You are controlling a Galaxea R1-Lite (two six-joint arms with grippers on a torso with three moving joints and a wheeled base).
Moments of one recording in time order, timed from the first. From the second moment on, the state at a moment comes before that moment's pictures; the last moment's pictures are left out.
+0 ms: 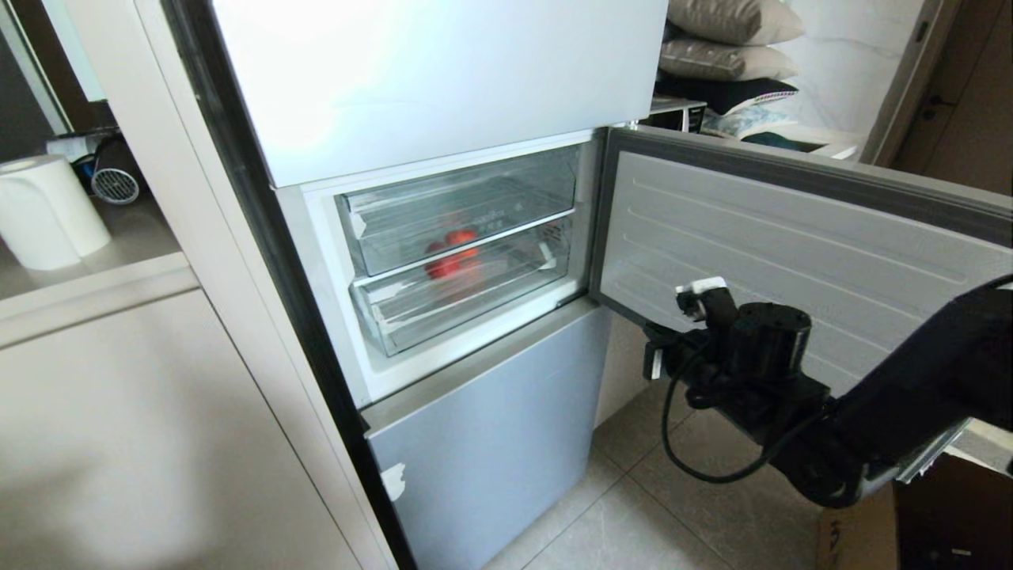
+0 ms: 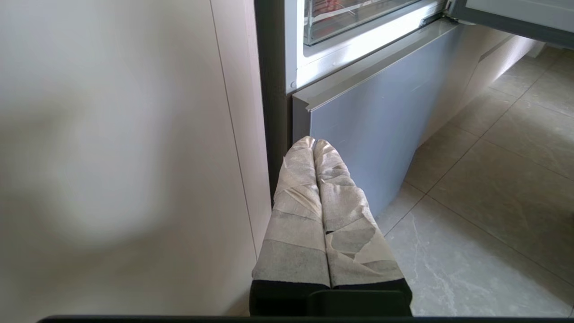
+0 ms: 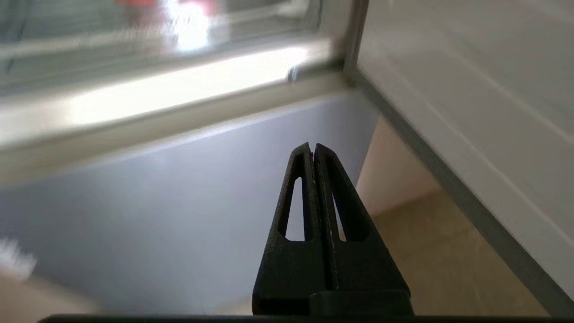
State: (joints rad) left arm 0.00 0.00 -0.01 0.00 0.00 0.01; right arm 0.40 2.12 -0.81 -1.26 -0.12 -0.02
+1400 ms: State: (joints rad) left arm 0.00 0.00 -0.01 0.00 0.00 0.01; right arm 0.51 2.29 -0.83 -1.52 -0.31 -0.18
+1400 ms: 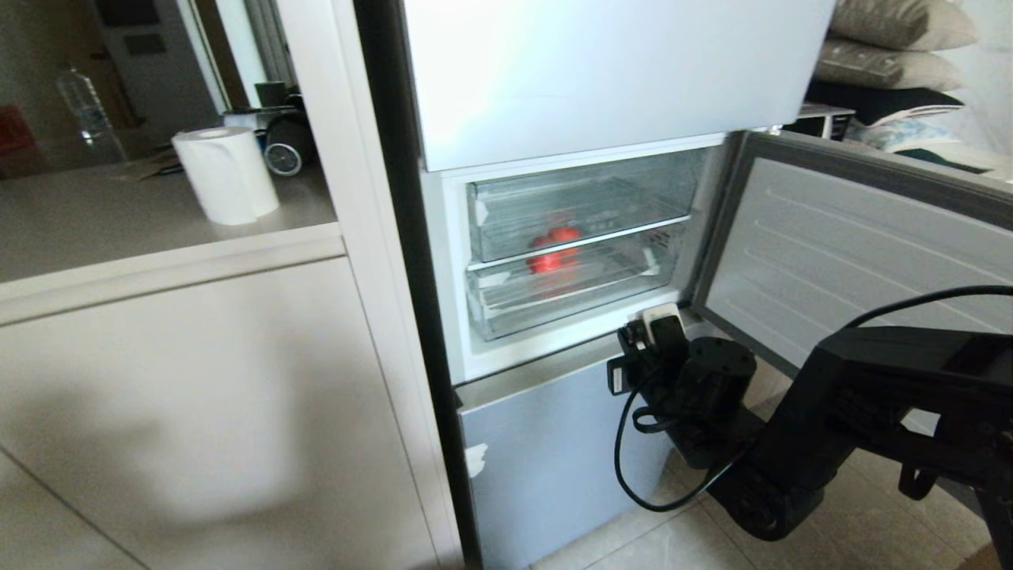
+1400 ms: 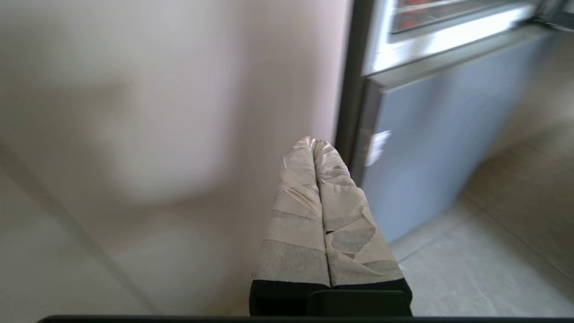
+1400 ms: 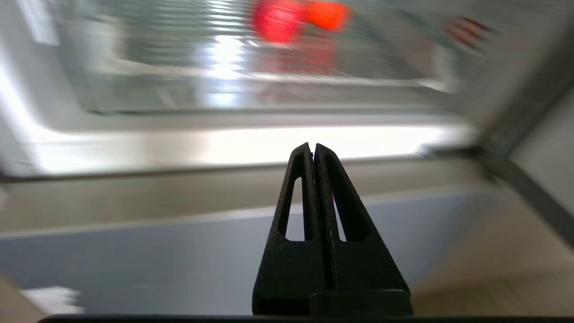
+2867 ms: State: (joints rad) left arm 0.00 0.00 -0.01 0.00 0.00 0.01; right arm 0.43 2.00 -0.80 -1.52 -0.48 -0.07
